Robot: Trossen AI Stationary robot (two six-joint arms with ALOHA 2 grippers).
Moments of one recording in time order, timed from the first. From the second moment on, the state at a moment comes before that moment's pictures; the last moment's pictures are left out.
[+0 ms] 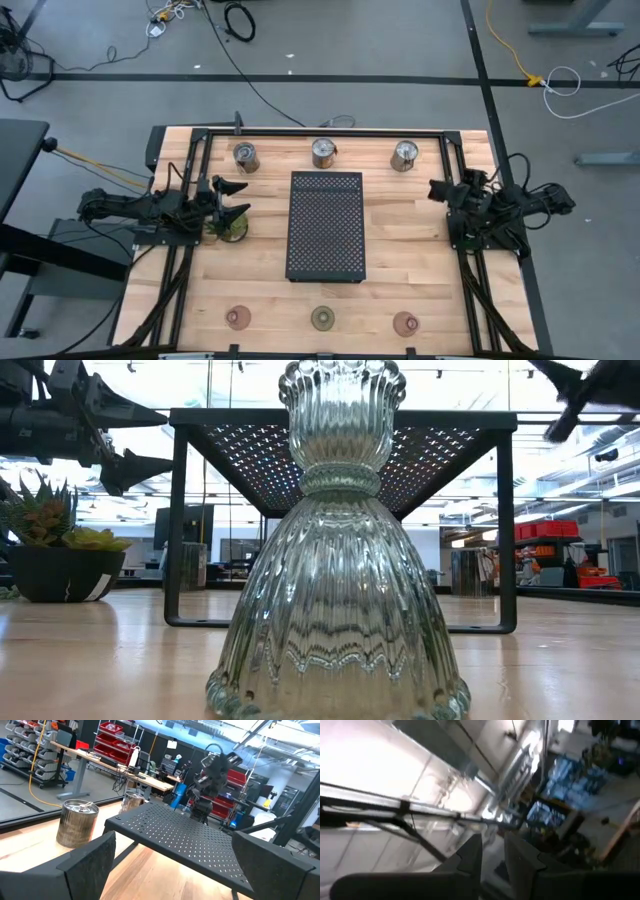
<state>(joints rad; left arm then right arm) -0.13 0.01 0.01 0.09 -0.44 -0.35 0.27 0.07 0.09 0.57 0.39 0.87</state>
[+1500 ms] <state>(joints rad) -0.13 0.01 0.01 0.09 -0.45 -0.35 0.90 1.51 1.52 -1.23 -0.16 1.75</state>
